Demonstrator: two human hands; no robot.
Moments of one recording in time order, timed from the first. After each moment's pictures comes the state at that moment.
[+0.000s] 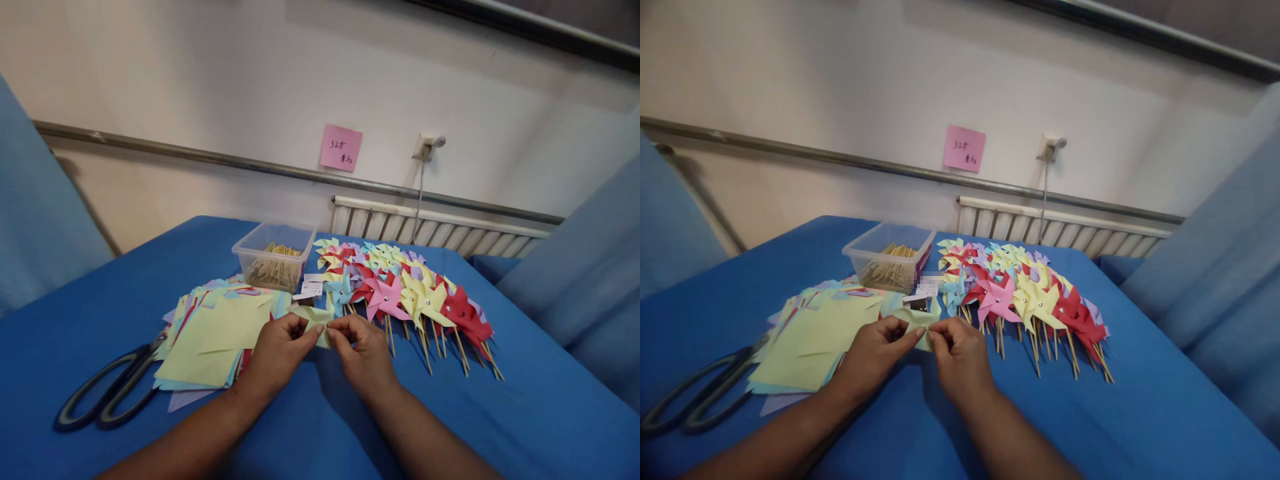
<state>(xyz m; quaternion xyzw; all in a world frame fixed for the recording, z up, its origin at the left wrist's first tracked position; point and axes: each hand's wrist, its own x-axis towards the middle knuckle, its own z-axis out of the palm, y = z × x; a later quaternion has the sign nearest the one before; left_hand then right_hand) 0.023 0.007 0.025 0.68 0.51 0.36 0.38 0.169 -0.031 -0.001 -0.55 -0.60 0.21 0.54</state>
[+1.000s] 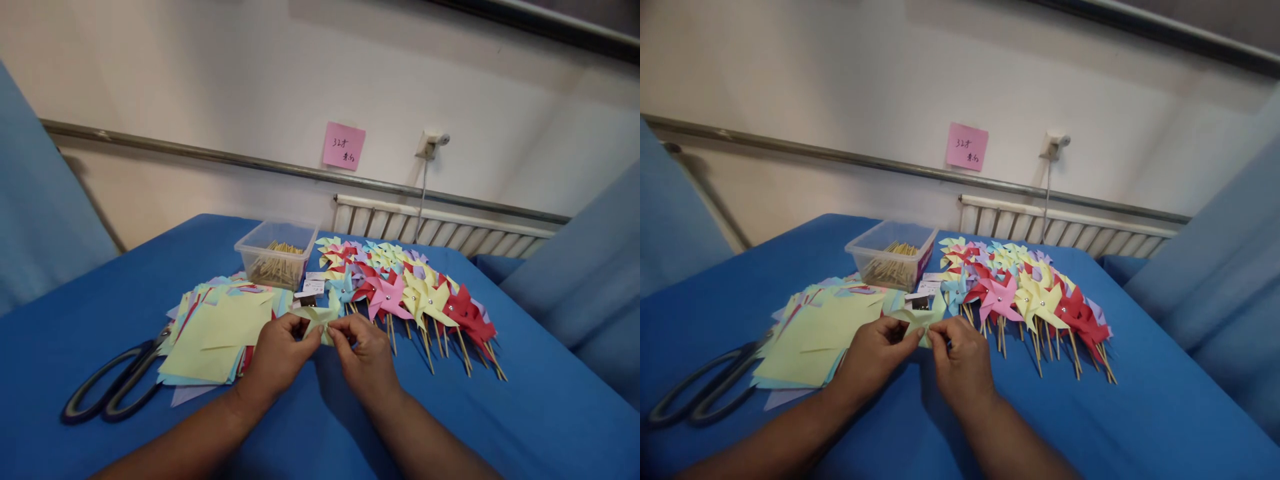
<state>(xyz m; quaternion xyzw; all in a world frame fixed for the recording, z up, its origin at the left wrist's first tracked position) 0.026 -0.001 0.031 0.68 0.53 0.37 0.35 0.168 -0.038 0.005 -0.55 -0.64 0.13 0.52</state>
